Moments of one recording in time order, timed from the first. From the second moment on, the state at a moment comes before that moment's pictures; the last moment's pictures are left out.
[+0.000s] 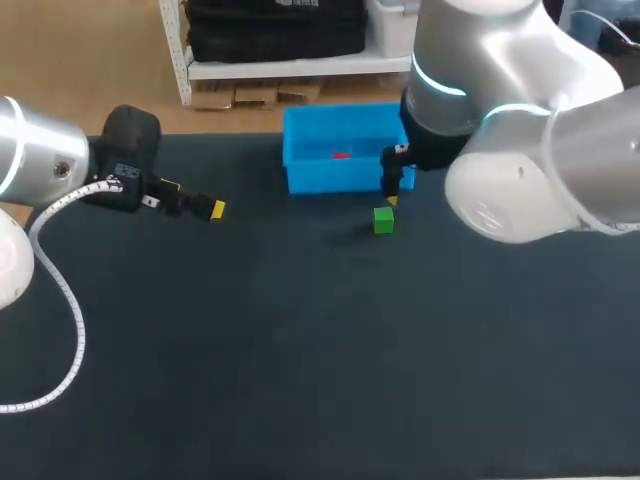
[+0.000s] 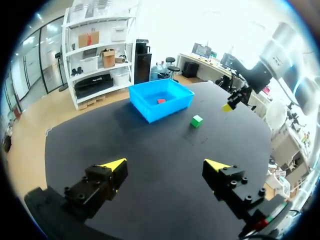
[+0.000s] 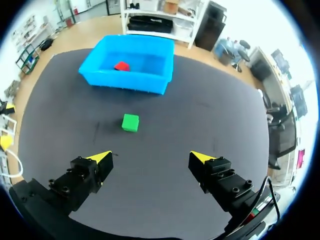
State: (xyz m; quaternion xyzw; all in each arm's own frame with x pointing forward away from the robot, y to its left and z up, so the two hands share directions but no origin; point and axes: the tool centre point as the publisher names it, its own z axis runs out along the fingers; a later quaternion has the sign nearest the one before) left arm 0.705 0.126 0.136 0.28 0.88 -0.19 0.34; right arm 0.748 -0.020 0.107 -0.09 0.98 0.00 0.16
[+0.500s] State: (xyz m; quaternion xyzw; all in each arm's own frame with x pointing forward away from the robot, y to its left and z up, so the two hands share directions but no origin) left arm 0.705 0.126 0.136 0.28 0.88 -0.19 0.34; right arm 0.770 0.008 0.065 -0.07 0.99 0.00 0.13
